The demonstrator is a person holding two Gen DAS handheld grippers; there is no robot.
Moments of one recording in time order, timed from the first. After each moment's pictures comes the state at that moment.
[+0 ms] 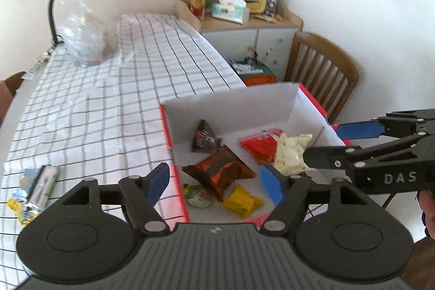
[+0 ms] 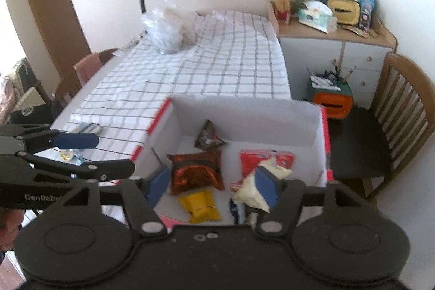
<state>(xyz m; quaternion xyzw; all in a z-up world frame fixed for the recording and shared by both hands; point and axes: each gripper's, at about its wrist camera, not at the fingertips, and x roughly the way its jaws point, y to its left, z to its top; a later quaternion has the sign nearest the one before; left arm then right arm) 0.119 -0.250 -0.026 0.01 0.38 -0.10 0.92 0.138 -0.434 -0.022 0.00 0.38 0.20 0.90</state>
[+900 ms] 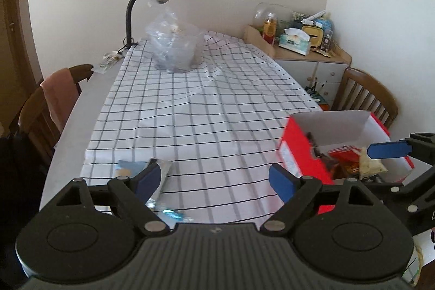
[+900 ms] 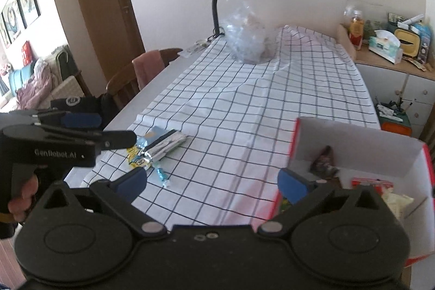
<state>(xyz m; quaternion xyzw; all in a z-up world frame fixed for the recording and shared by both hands) 0.071 -0.036 -0.016 -0.03 0.34 -0.03 0.94 0.105 -0.250 -0.016 -0.03 0.35 0.28 0.89</state>
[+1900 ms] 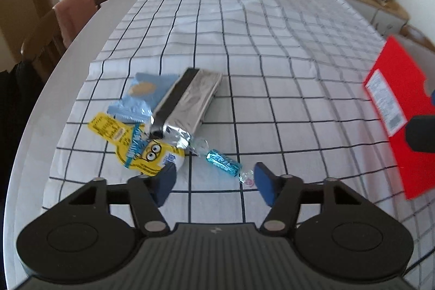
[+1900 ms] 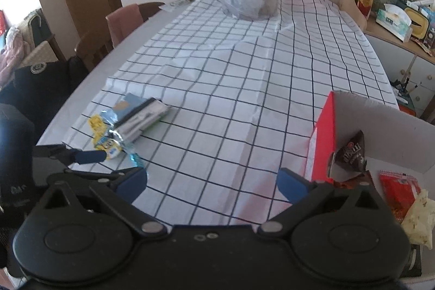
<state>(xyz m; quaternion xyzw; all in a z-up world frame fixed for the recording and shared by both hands) 0.139 -0.003 -0.175 -0.03 0.46 0.06 0.89 0.173 -0.179 -0.088 -0.08 0.43 0.23 0.87</state>
